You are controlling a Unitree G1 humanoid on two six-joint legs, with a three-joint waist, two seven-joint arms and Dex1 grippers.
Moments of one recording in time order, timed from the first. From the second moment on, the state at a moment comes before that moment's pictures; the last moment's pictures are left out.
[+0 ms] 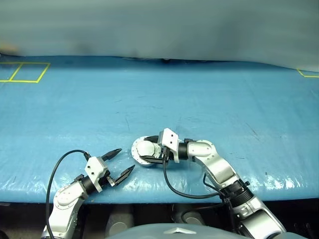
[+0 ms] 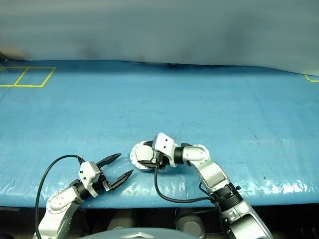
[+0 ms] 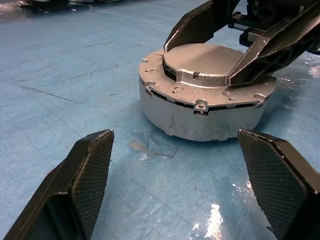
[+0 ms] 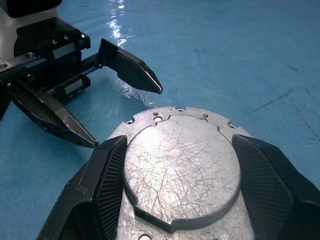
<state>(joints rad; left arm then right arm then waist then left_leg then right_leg) 0.27 0.41 -0.03 0.03 -0.29 -0.33 -0.84 -0.30 -0.32 0.42 -0.01 0.12 0.21 0.90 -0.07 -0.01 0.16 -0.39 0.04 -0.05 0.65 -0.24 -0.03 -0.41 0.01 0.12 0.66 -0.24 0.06</state>
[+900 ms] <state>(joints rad) 0.23 0.36 0.02 -0.05 -0.45 -0.18 -0.82 -0.30 -0.35 0.45 0.00 0.10 0.18 0.89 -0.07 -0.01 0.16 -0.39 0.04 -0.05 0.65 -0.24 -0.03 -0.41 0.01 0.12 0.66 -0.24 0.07</state>
